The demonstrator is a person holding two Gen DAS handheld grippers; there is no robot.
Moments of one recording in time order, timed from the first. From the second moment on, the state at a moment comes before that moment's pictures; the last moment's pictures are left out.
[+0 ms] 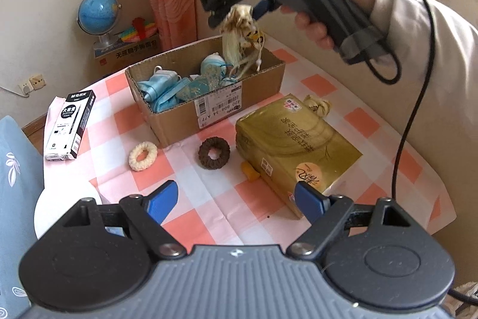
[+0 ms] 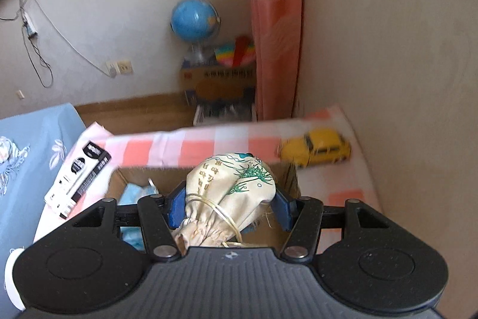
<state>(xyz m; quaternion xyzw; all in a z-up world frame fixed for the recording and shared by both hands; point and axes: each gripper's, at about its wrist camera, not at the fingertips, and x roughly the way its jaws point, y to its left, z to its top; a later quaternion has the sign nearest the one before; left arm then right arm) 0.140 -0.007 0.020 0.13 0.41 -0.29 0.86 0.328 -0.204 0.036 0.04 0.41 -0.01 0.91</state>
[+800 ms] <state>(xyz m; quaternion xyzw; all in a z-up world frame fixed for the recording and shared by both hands) 0.136 -0.004 0.020 0.12 0.40 -0.25 0.87 0.257 -0.237 0.041 0.04 0.41 -0.01 0.91</state>
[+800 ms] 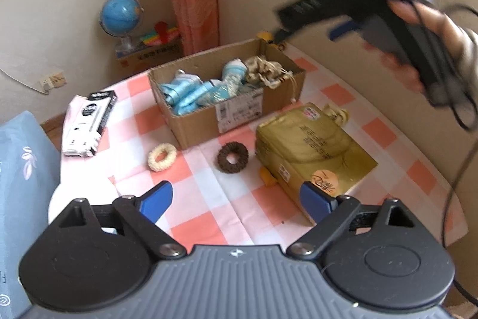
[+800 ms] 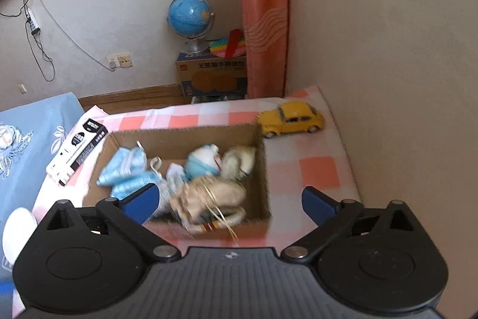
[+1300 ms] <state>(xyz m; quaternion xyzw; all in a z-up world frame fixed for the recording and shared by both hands) 0.124 0.010 0.020 0.10 0.40 -0.21 0.89 0.149 -0.257 0.015 0.04 0.37 -0.05 0.93</state>
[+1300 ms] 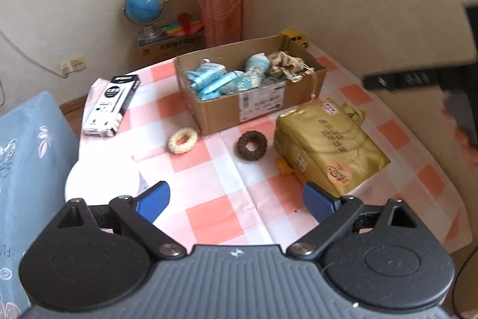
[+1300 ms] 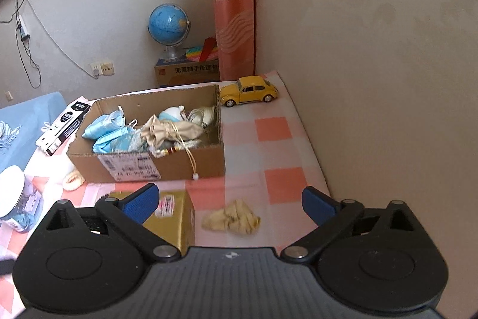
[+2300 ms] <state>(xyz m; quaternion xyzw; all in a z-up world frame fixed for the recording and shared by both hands) 0.284 0.006 -0.024 0.09 0.53 -0.15 0.83 0.103 -0.272 -0.008 0.07 0.36 -0.07 0.93</state>
